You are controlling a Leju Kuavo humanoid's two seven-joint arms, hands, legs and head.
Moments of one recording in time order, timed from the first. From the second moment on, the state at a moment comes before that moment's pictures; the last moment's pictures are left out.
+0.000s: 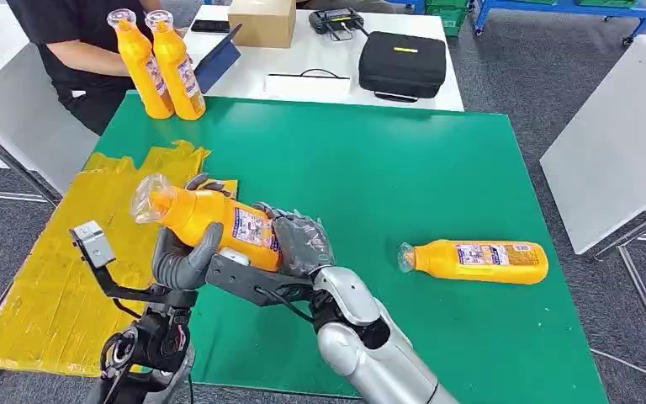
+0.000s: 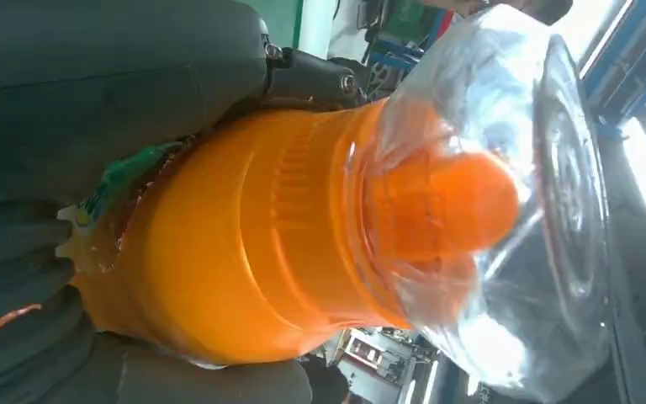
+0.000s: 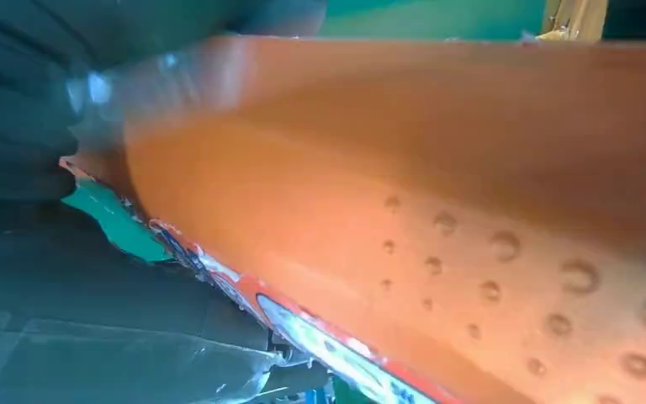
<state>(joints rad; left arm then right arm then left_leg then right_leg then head) -0.07 0.00 -0.38 -1.74 0.47 -0.05 -0.16 -0.39 0.23 0.81 -1.37 0.84 -0.03 0.30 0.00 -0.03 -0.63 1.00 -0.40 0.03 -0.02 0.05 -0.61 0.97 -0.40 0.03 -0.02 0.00</state>
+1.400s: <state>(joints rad) -0.03 0.00 -0.03 -1.77 -0.11 0.03 -0.21 -0.07 0.10 0.54 -1.79 0.89 -0.02 0.09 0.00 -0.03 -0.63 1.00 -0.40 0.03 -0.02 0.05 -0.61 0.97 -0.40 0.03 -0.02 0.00</state>
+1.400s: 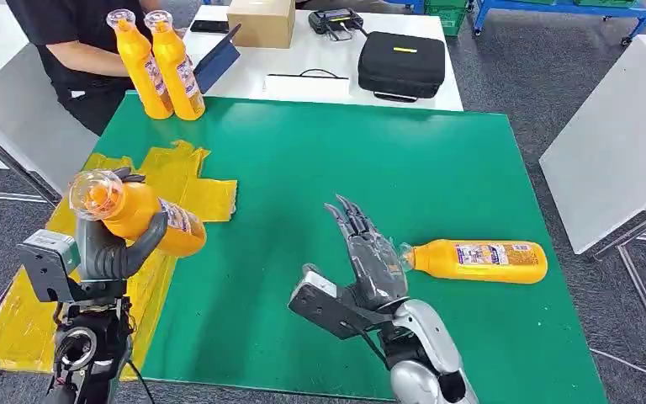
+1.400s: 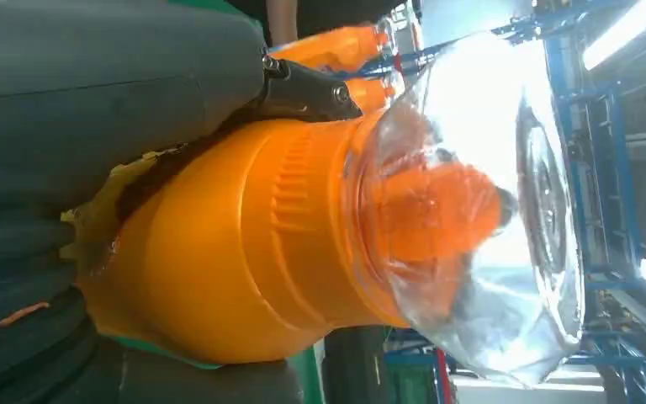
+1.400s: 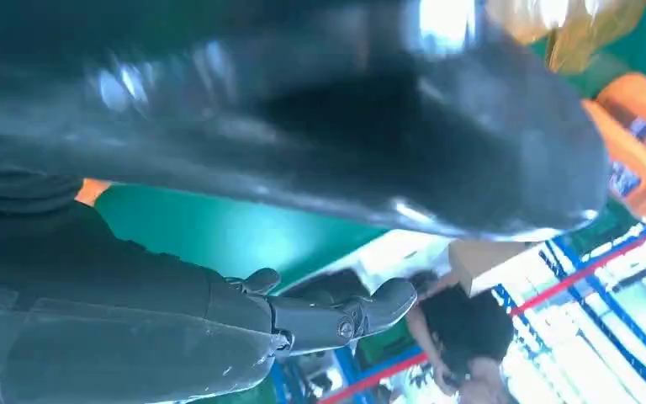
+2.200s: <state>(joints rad) -0.07 0.10 -0.08 -1.50 -1.06 0.31 -0.16 0.05 0.08 0.44 -1.95 0.86 -0.01 0.00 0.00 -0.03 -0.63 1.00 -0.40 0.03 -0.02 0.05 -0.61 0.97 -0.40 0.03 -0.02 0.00</state>
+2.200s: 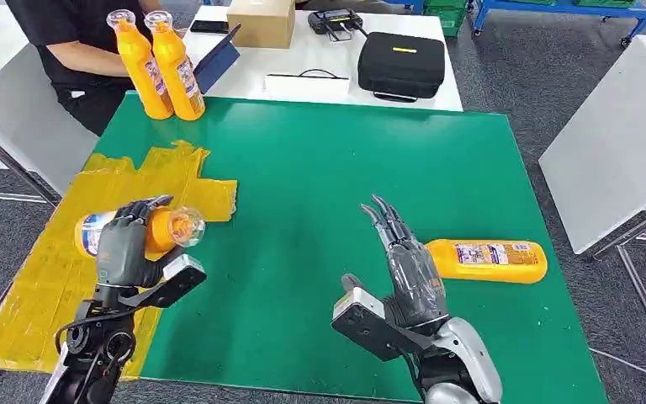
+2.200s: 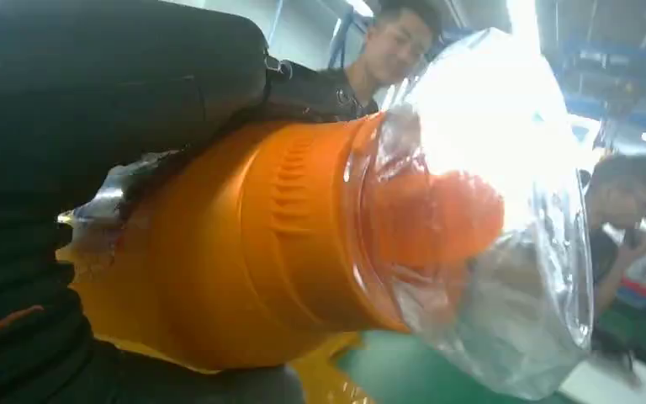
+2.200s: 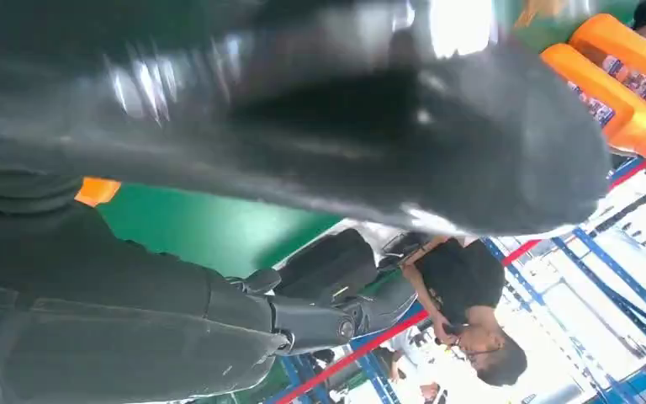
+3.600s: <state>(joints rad) 0.01 0.05 -0.03 -1.33 -0.71 0.34 -0.19 0.06 0.07 0.38 -1.92 0.79 0.04 -0.03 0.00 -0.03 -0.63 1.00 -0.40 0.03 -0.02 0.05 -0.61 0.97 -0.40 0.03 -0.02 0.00</state>
